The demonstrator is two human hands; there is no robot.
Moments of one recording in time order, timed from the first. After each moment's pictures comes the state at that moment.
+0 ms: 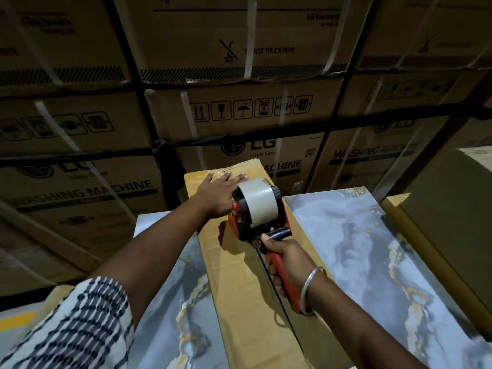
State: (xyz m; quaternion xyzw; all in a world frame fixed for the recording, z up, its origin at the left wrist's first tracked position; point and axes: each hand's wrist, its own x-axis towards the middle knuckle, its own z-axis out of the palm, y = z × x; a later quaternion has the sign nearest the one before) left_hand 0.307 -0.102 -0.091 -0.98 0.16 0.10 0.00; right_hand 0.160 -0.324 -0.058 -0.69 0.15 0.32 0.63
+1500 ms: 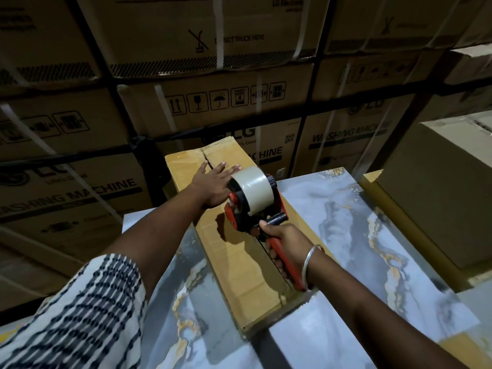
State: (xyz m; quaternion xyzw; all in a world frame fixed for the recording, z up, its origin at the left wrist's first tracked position) left_hand 0.298 -0.131 -0.083 -0.98 0.18 0.10 0.06; right_hand 0.143 -0.350 -0.055 -0.70 0.17 0.32 0.62
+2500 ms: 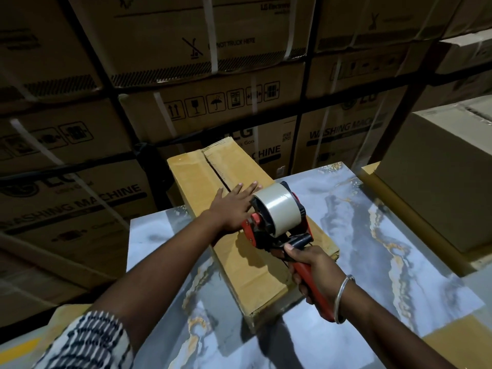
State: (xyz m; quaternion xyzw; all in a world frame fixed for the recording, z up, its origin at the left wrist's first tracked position) left_hand 0.233 -0.174 -0.091 -0.96 0.22 0.15 -0.02; right_hand 0.081 -0.384 -0.068 -0.68 0.16 0.26 0.67
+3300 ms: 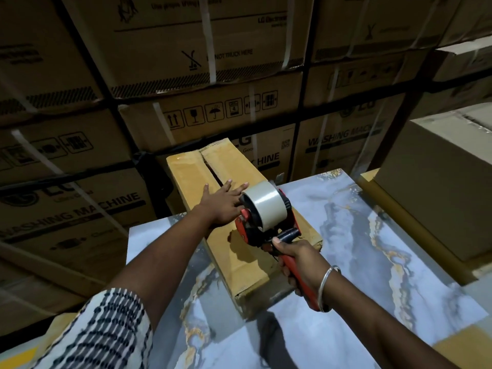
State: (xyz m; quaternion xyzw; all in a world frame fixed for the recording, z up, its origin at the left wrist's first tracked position) left_hand 0.266 -0.159 -0.080 -0.97 0.18 0.15 0.03; right_hand 0.109 -0.370 -0.054 -0.69 0.17 0.26 0.65
